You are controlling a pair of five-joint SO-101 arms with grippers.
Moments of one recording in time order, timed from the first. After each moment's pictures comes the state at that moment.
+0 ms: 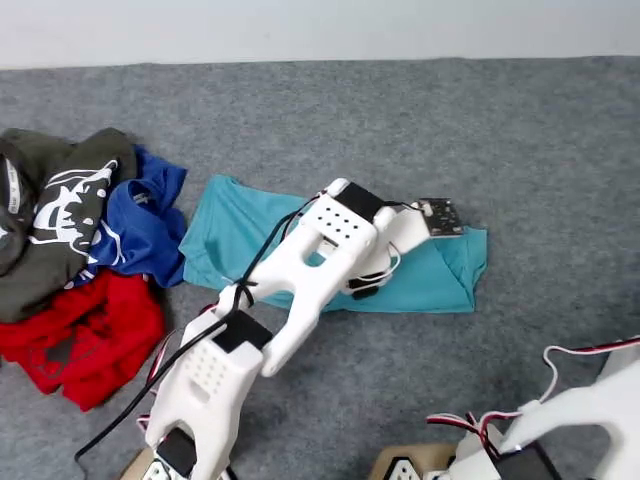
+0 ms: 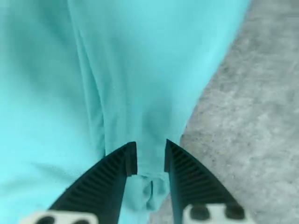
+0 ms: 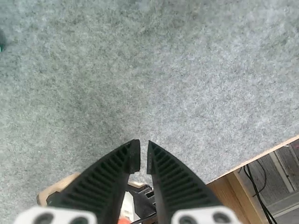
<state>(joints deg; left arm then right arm) 34.5 36.0 -24.3 89.8 -29.1 59.5 -22.8 21.3 94.4 28.3</state>
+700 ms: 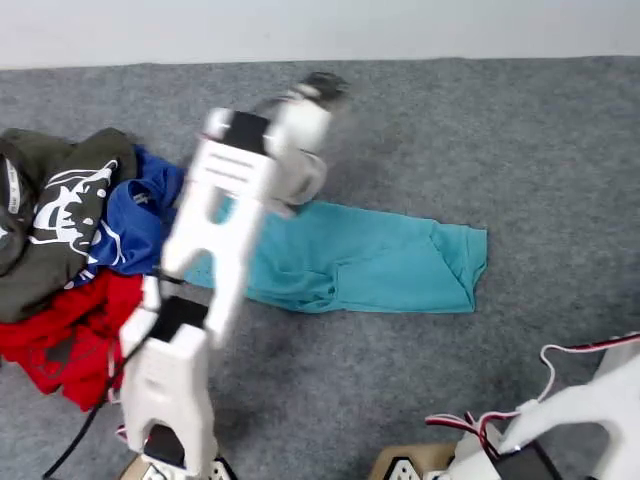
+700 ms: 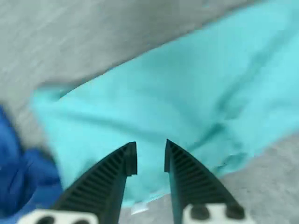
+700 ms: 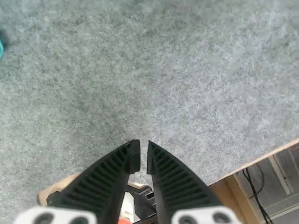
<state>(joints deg) 11.2 29.2 -37.8 98.8 -7.3 57.5 -22.8 21.3 94.4 28.3</state>
